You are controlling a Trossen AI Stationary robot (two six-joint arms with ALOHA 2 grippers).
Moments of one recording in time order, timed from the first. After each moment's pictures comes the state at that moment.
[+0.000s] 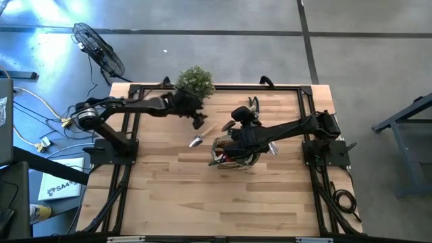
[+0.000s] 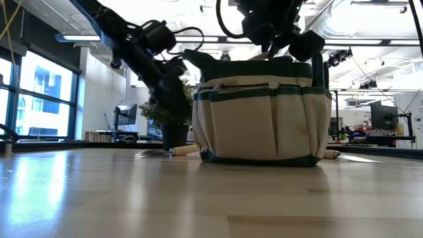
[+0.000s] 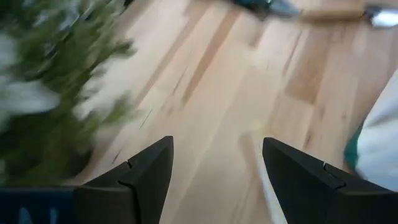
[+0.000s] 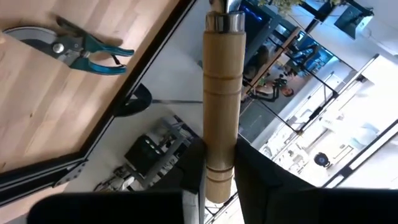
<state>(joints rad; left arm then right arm) 0.45 1.52 0.87 -0.05 0.06 -0.06 0.16 1.89 1.64 -1.57 1.17 -0.34</state>
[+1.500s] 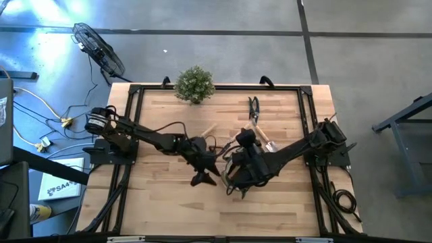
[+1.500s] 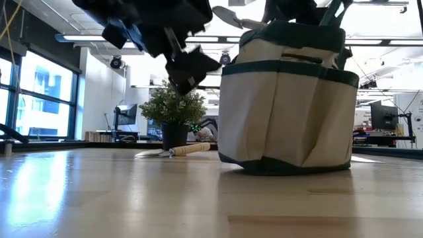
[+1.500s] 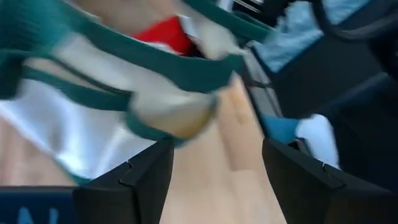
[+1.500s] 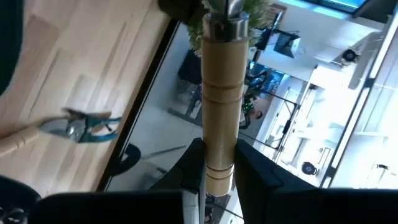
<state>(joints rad) -0.14 1.67 0.92 0.29 0.46 -0.39 0.41 1.89 1.64 -1.54 1.26 -0.05</state>
